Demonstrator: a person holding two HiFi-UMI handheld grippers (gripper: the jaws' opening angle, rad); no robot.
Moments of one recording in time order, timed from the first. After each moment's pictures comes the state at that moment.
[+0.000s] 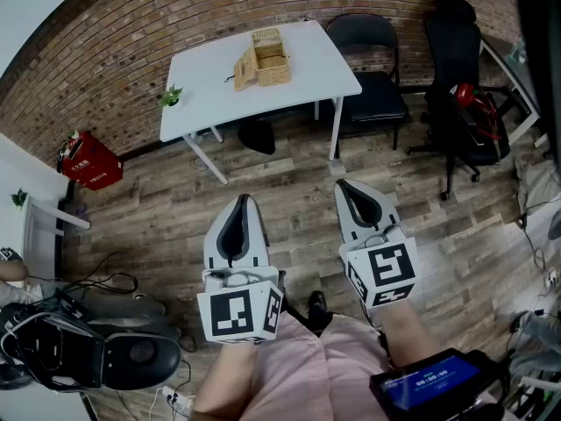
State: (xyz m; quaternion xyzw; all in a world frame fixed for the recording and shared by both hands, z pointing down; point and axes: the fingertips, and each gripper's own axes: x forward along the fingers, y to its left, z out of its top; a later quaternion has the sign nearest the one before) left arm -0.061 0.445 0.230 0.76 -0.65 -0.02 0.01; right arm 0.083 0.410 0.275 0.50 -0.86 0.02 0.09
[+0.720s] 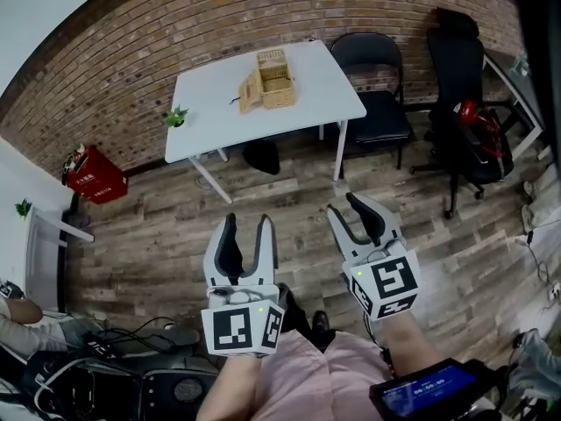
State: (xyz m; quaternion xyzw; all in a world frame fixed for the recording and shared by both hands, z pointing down) left arm -0.064 0.424 0.226 0.76 -0.65 -0.06 0.01; right arm 0.080 0.384 0.274 0.47 -0.88 0.03 0.08
